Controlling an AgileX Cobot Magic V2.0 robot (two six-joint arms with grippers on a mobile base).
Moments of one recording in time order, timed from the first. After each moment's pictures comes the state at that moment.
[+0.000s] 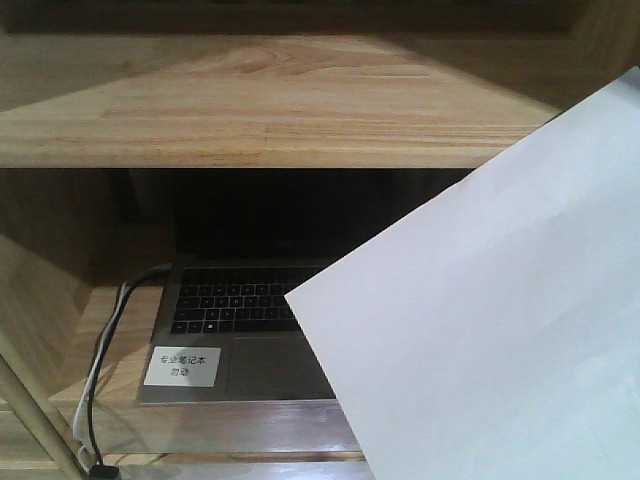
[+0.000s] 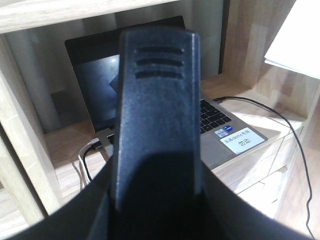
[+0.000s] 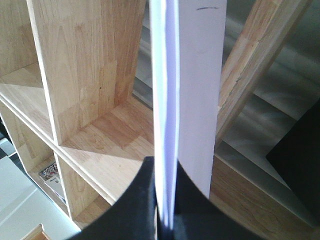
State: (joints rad) left arm -0.41 0.11 -0.62 -0.08 0.86 0.11; right arm 0.33 0.11 0.03 -0.30 -0.56 1.42
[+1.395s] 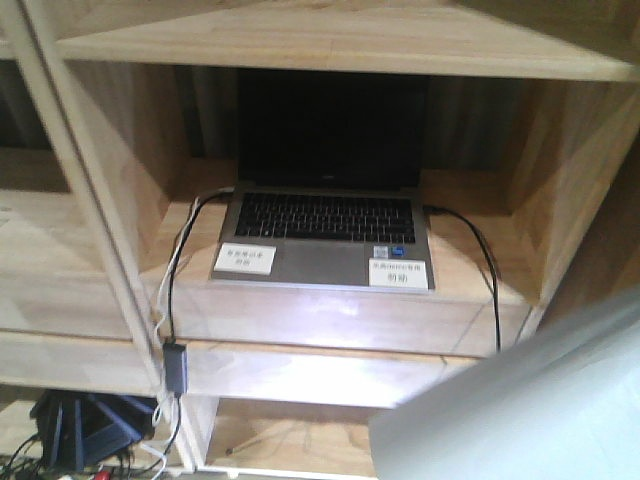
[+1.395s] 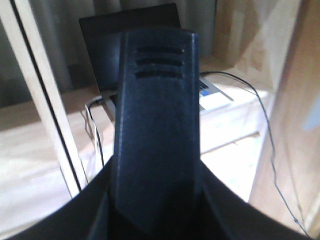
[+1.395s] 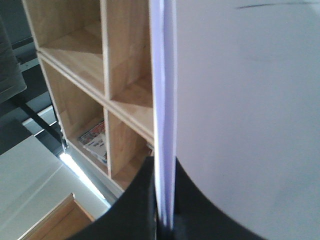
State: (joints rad) left arm -0.41 0.11 -0.62 -0.08 0.86 0.11; right arm 0.33 0.11 0.03 -0.30 -0.56 1.42
